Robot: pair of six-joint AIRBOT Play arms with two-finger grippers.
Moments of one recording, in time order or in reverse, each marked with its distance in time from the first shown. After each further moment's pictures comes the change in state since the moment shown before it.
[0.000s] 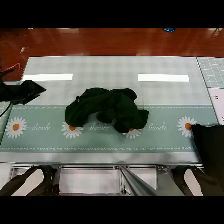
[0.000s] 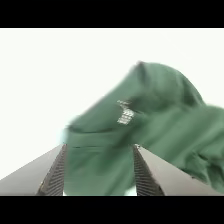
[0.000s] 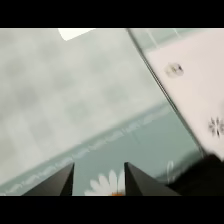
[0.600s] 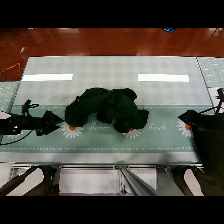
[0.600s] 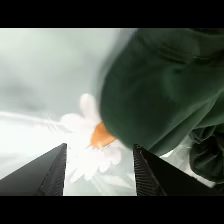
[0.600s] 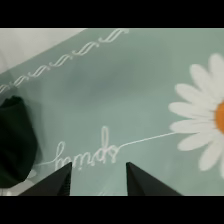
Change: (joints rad) left arm 0.005 -0.075 -0.406 -0.120 -0.006 0.012; right arm 0.013 -0.012 -0.438 0.467 -0.016 -0.304
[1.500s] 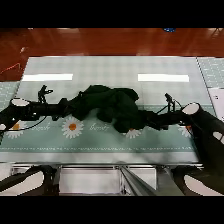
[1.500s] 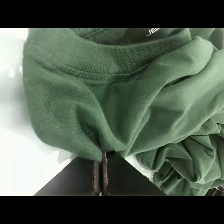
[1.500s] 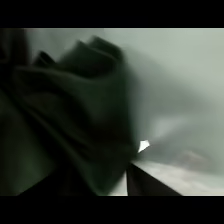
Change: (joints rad) left arm -0.262 -0.150 0.133 -0.230 0.207 0.109; right arm 0.486 -0.516 0.023 0.359 -0.232 -0.008
